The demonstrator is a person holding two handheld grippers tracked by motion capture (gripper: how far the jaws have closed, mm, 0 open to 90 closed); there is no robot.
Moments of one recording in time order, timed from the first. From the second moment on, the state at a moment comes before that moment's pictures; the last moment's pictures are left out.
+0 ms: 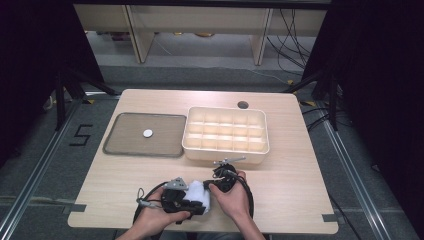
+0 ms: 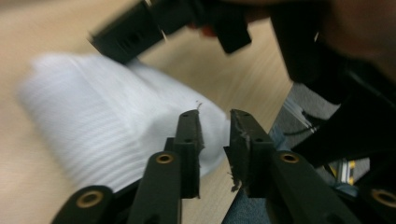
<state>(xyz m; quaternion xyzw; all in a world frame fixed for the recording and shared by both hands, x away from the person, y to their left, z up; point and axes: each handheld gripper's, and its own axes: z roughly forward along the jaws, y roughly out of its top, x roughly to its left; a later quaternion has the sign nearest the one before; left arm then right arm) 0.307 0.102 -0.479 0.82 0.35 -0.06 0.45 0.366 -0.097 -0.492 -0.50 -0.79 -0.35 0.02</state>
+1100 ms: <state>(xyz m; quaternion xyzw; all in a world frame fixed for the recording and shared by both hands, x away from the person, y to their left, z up) 0.350 0.122 -0.503 0.77 0.48 -0.10 0.41 0.364 -0.098 -0.494 -0.50 -0.79 -0.36 0.02</state>
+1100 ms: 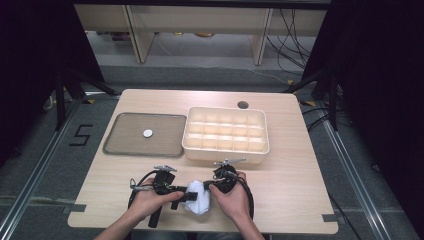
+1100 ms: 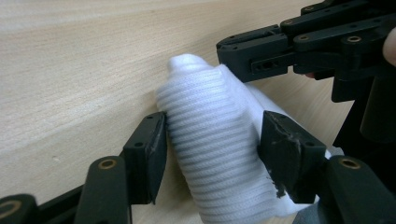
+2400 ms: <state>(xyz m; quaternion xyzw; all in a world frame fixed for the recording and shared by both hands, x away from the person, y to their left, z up) 0.362 0.117 -0.508 0.77 0.48 -0.13 0.40 0.362 -0.097 -0.495 -0.51 -0.79 -0.35 0.01</state>
